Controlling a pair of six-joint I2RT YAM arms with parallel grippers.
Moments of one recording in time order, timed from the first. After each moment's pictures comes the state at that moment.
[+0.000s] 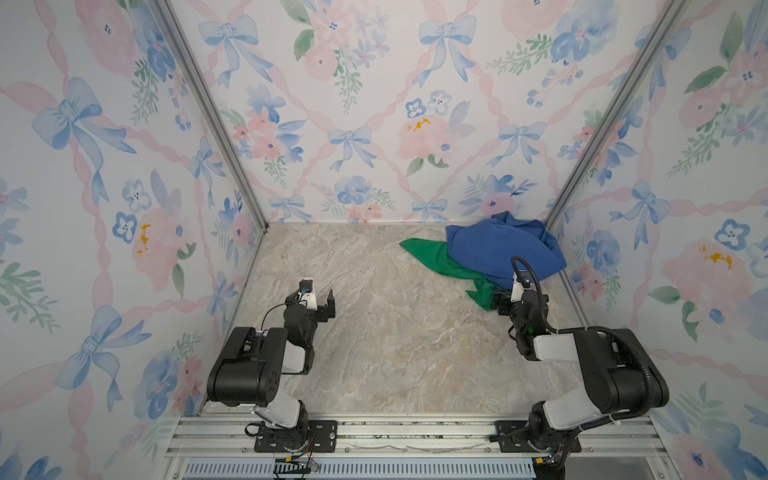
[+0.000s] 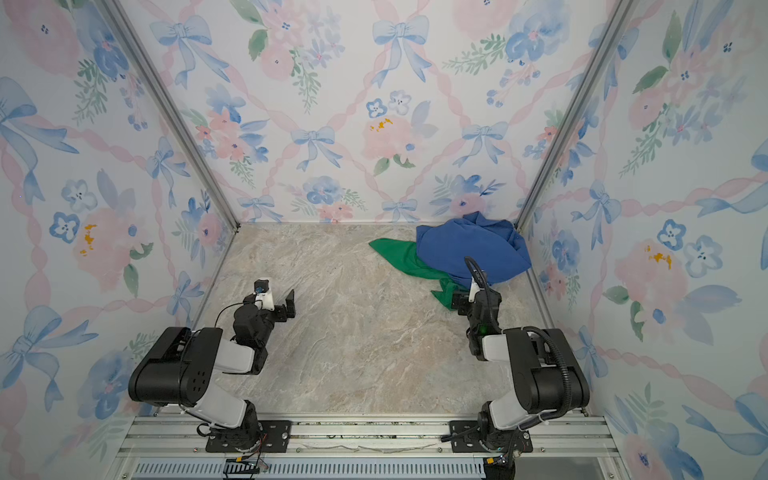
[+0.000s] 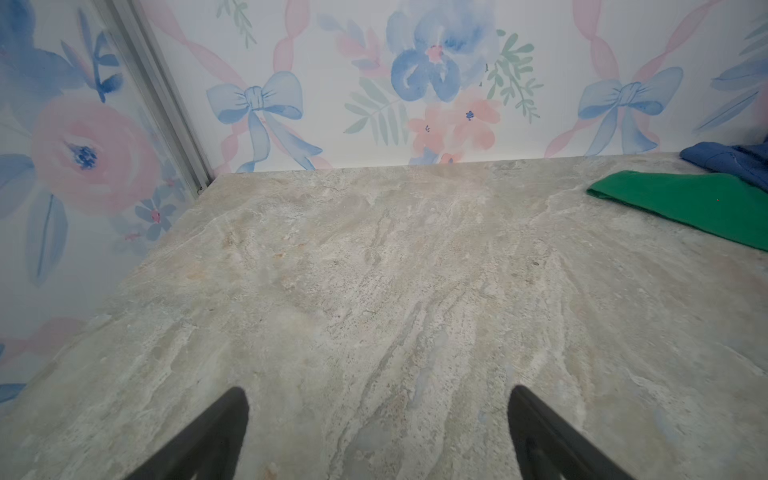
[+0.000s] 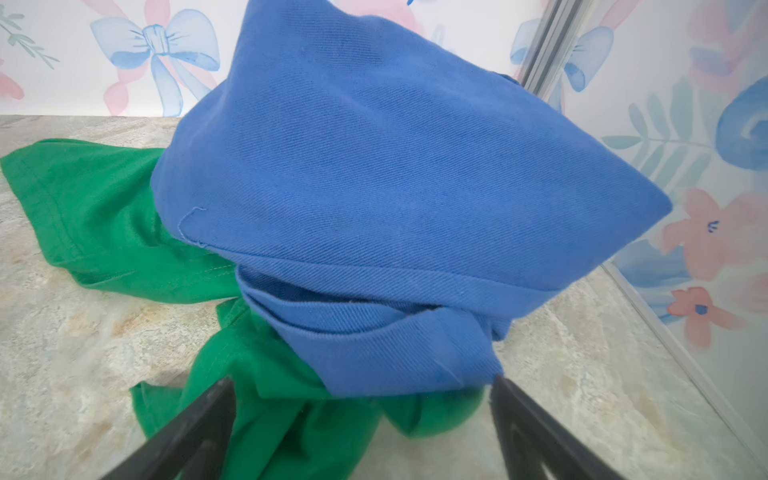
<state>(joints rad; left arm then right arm) -0.03 1.58 0.24 1.13 -0.03 0.05 0.07 1.54 0.38 0.81 0.17 0.00</state>
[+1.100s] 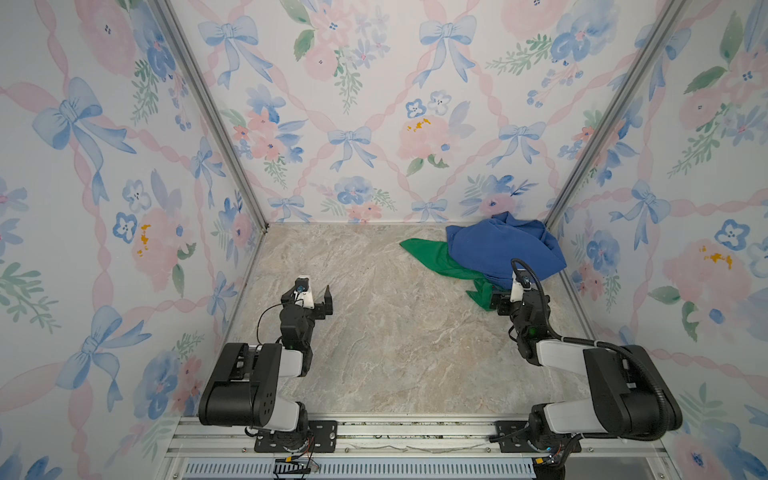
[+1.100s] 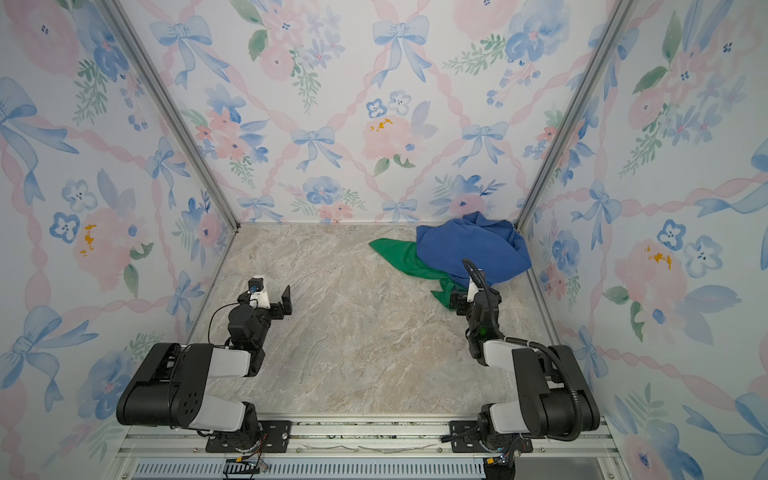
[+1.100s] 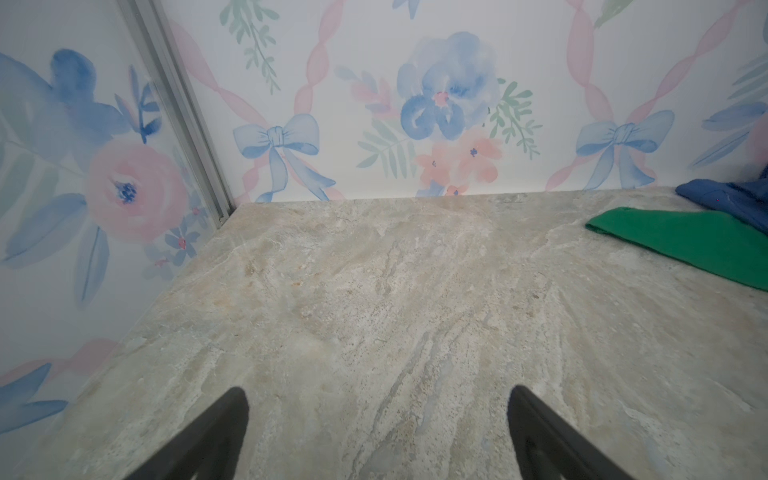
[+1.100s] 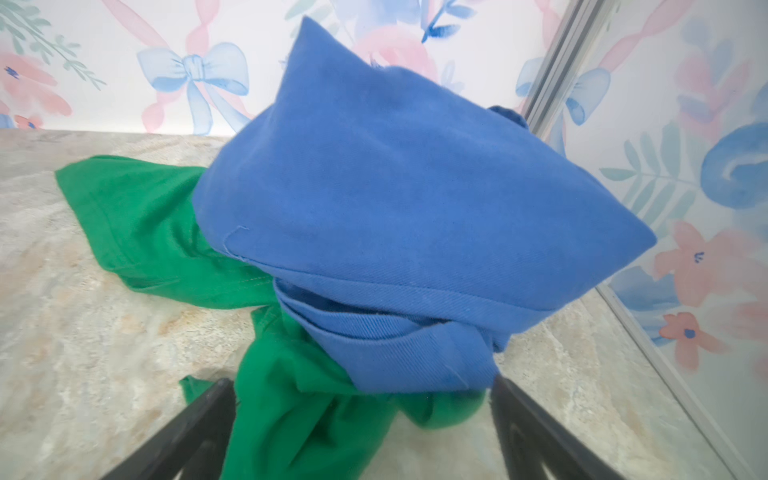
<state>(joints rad) -0.06 1.38 0.22 1.05 -0.10 0.06 0.12 1.32 0.38 0.62 0.18 -0.01</state>
